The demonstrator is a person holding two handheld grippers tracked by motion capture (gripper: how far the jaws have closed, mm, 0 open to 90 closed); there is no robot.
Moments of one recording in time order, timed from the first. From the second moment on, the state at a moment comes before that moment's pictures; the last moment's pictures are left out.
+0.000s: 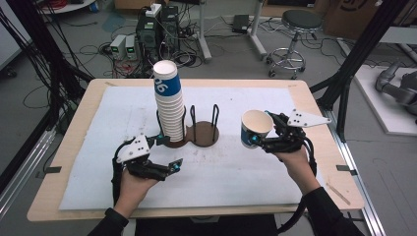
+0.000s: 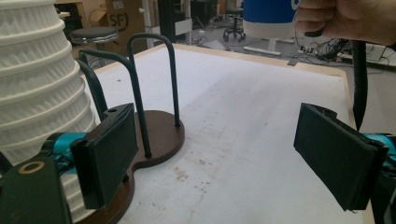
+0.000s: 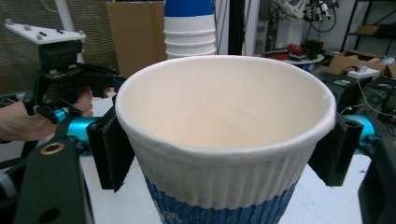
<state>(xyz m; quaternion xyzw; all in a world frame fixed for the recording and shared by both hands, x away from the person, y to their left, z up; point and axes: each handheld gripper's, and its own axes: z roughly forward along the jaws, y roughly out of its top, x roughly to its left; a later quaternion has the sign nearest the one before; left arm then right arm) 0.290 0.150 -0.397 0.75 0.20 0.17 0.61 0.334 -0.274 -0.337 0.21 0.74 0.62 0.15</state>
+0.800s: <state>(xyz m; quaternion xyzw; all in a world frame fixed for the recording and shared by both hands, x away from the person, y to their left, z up) 0.291 0.147 -0.399 0.75 0.20 0.16 0.61 0.364 -0.306 -0.331 0.25 0.72 0.61 0.20</state>
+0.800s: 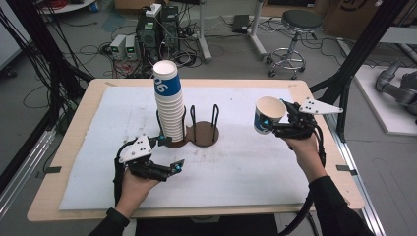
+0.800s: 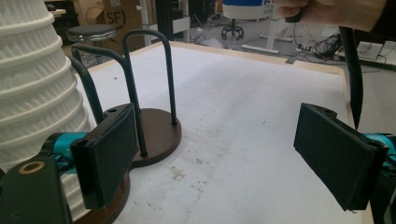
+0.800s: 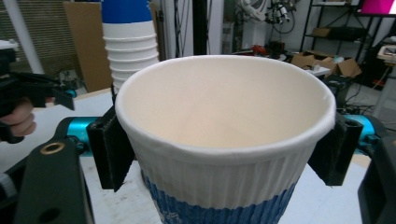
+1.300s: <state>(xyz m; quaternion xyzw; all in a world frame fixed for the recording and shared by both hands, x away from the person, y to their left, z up) 0.290 0.146 -0.399 0.75 0.20 0.16 0.61 0.383 -0.320 -0.340 0.28 0.71 0.61 0.21</state>
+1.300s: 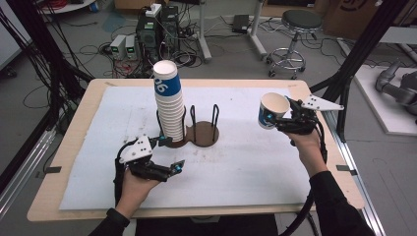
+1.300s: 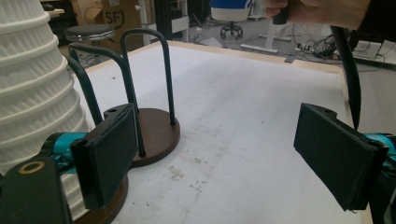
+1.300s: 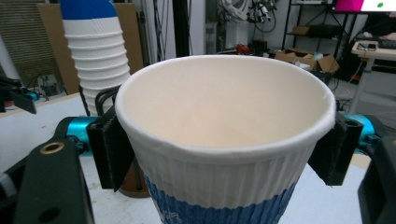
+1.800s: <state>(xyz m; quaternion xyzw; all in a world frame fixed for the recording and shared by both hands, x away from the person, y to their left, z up) 0.290 0.144 -0.400 0.75 0.20 0.16 0.60 0.398 -0.328 -0.362 0.33 0.71 0.58 0.23</state>
